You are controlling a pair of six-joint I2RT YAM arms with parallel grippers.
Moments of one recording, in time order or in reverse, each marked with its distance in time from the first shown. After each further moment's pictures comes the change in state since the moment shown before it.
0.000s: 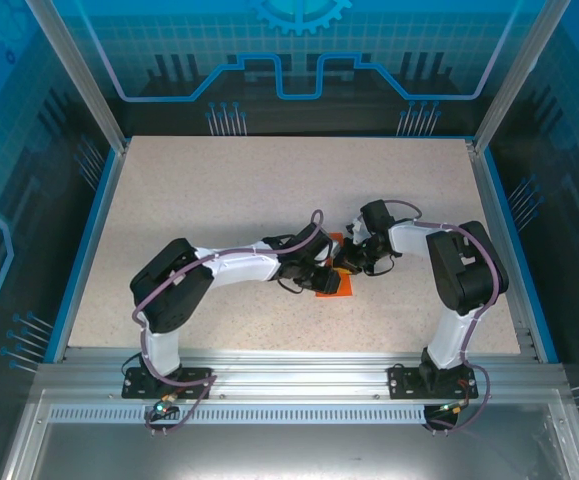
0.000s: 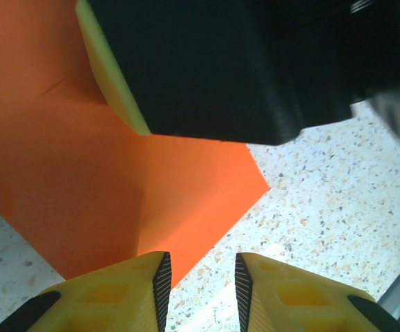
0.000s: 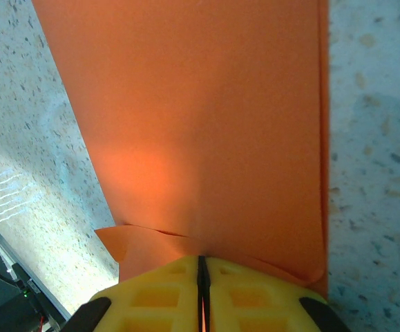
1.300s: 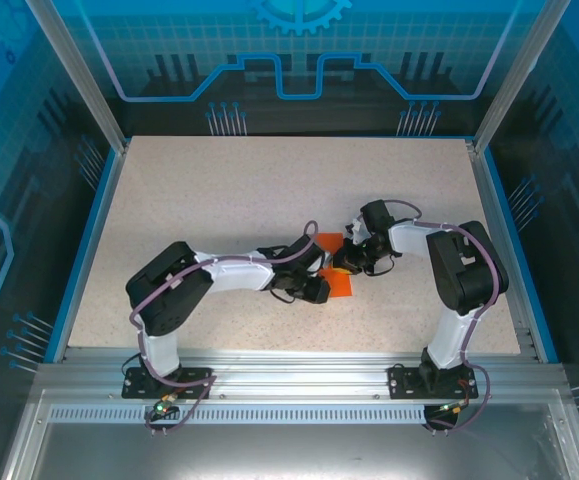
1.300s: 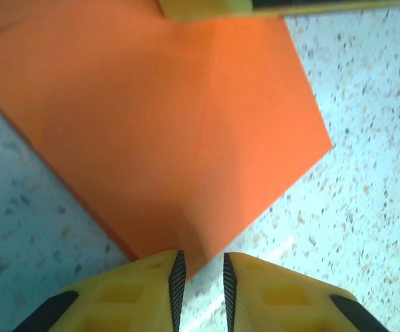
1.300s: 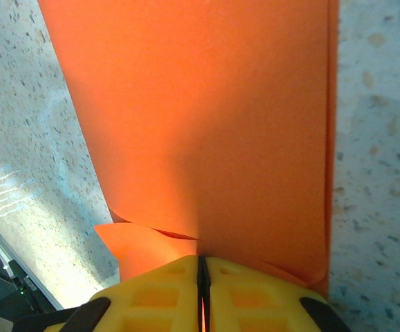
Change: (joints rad) left arm -0.016 -0.042 -0.143 0.063 -0.031 -0.002; right arm 0.000 0.000 0.001 -0.005 -0.001 -0.019
